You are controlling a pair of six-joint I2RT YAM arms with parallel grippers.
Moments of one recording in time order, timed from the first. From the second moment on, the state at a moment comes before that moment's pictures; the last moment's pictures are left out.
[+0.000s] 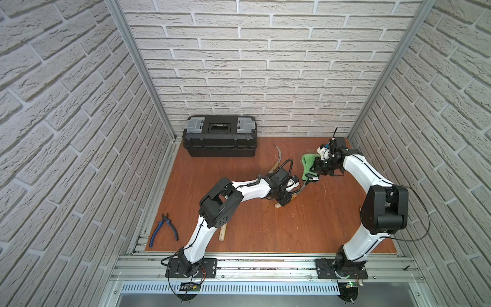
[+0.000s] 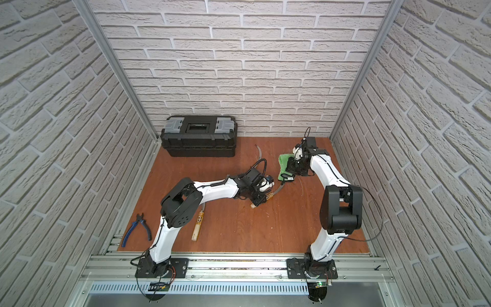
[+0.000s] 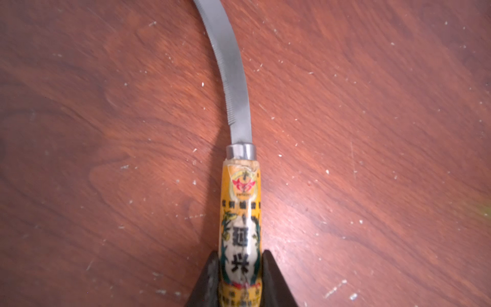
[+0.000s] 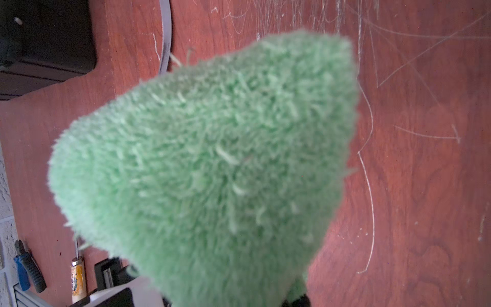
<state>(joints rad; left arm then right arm) -0.92 2.15 1.49 -0.36 0.24 0.00 -0.06 1.77 1.44 -0.85 -0.31 0.20</state>
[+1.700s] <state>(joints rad) -0.90 2.08 1.36 -0.26 0.26 -0.08 0.19 1.81 1.19 -0.87 -0.12 0.24</state>
